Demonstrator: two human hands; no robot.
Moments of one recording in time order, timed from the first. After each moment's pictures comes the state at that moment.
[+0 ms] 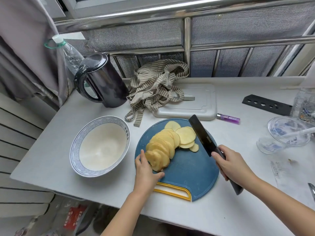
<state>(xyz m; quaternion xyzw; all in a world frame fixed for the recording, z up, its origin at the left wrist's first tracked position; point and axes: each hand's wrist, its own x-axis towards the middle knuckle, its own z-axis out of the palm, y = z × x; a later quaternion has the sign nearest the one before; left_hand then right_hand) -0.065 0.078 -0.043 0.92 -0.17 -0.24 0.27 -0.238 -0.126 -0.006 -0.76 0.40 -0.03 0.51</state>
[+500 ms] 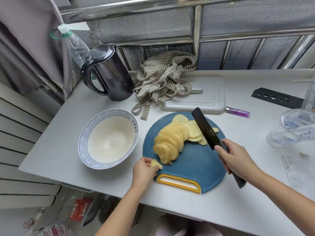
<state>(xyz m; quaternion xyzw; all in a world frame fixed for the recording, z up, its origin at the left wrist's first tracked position) -0.045 0.108 -0.041 0.89 -0.04 -0.30 0.35 -0.224 -0.106 -0.001 -0.77 0.38 -0.04 0.51</state>
